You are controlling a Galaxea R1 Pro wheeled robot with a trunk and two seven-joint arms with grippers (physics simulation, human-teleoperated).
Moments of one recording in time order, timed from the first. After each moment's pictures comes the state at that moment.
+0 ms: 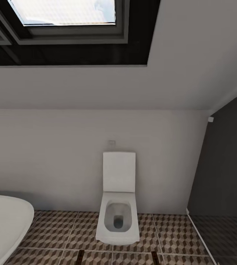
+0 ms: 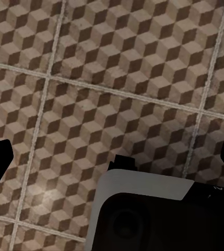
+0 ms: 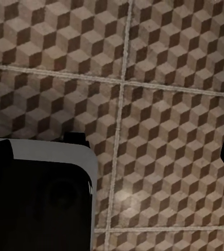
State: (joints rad) left arm -0.17 0.03 0.66 -0.02 -0.49 -0.17 0.08; right arm -0.14 -0.01 -0.17 0.02 0.29 -0.17 -0.17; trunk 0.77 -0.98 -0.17
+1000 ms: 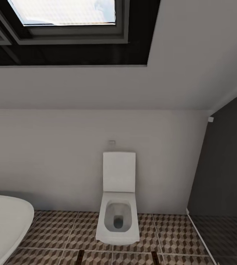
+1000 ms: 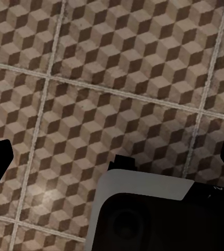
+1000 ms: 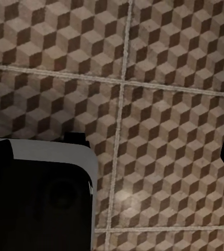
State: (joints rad) left arm -0.17 0.03 0.66 -0.02 -0.49 -0.17 0.08; right arm -0.14 -0.01 -0.17 0.02 0.29 -0.17 -0.17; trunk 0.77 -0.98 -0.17
